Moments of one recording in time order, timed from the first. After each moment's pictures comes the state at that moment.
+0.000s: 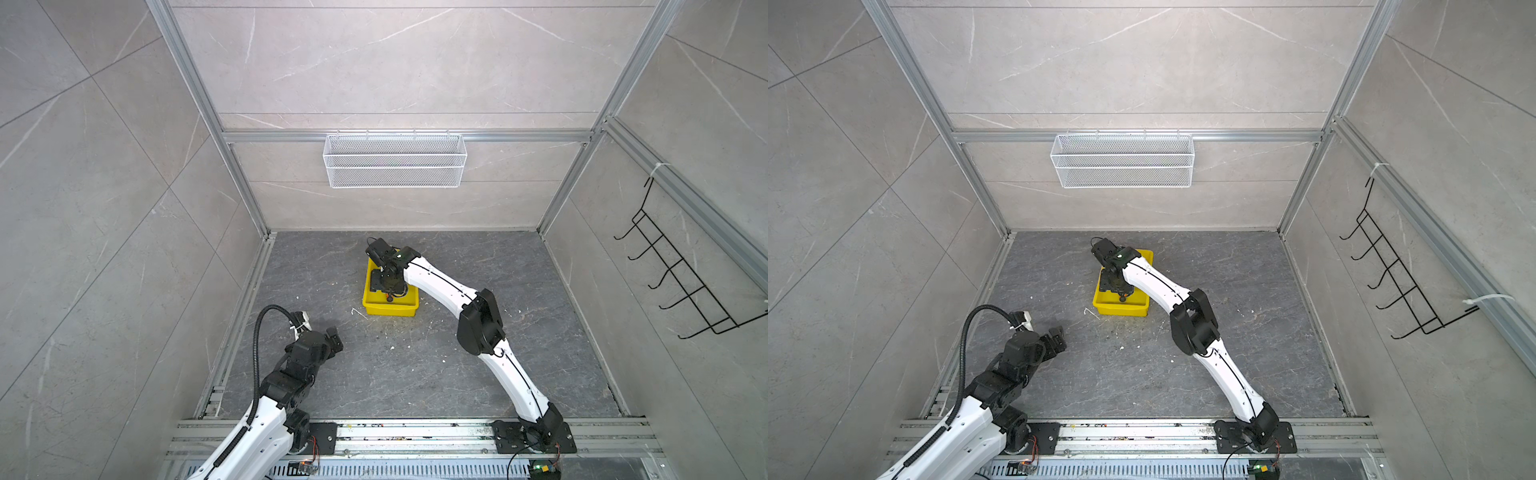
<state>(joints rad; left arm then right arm) -0.44 0.61 0.30 -0.36 -0.36 -0.64 0.76 2.52 2.42 -1.06 0.07 0.71</state>
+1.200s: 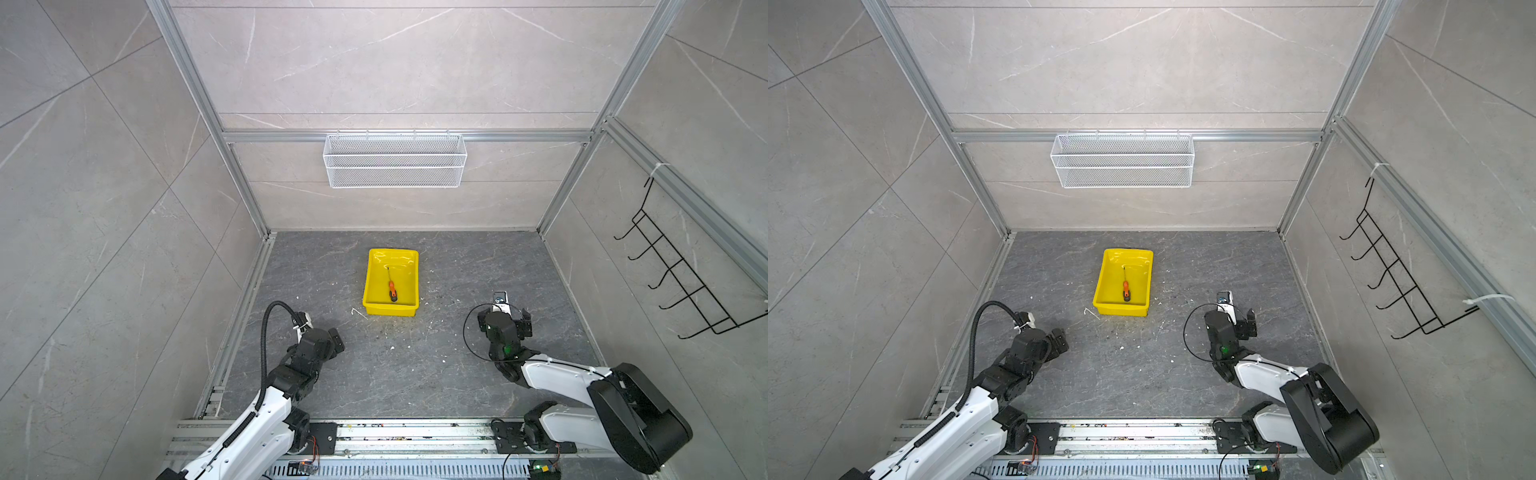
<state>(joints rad) -0.44 0.73 0.30 -0.33 -0.37 -0.68 0.44 1.30 0.30 0.50 0.80 -0.05</state>
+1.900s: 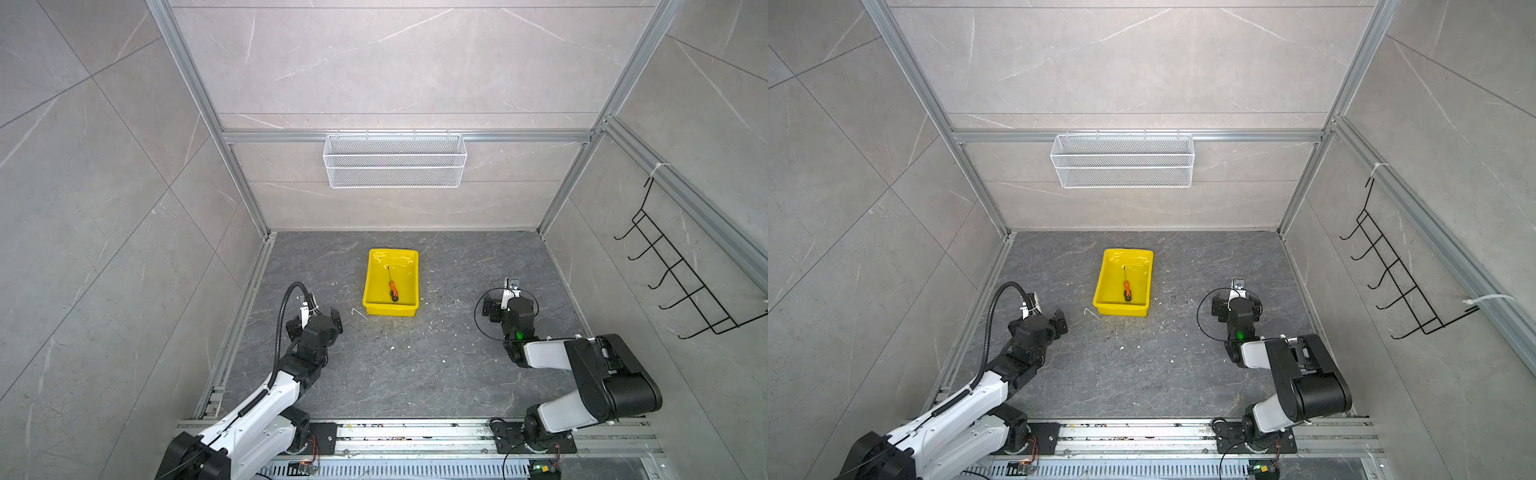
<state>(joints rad) -0.44 0.94 0.34 0.07 -0.62 -0.28 0.14 1.52 0.35 0.79 0.29 0.00</state>
